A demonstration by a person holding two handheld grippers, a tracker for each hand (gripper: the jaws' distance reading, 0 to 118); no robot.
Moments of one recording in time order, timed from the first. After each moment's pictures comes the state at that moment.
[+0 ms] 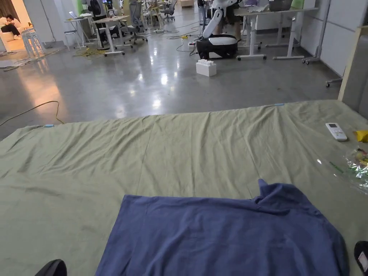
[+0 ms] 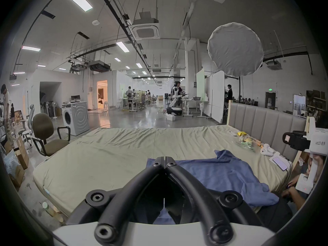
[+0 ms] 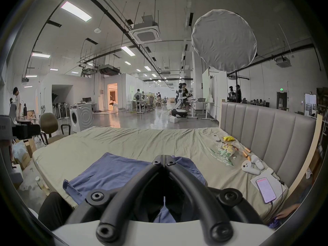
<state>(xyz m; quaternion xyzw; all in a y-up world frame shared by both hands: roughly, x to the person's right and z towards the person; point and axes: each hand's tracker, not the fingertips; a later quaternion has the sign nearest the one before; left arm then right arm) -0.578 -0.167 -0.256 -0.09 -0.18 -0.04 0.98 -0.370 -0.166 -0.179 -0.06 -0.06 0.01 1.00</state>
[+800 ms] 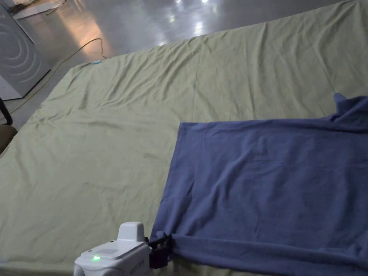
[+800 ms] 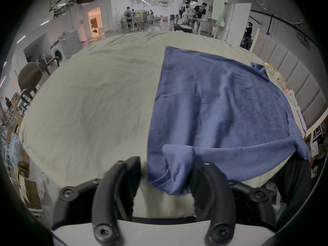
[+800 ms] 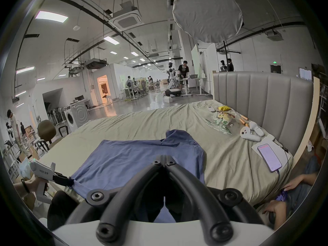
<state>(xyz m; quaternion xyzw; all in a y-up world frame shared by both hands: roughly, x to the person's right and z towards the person) -0.646 -0.408 -0.375 -0.47 -0.16 -0.08 0.86 -0.350 -0.207 -0.170 -0.16 -0.09 -0.08 0.98</state>
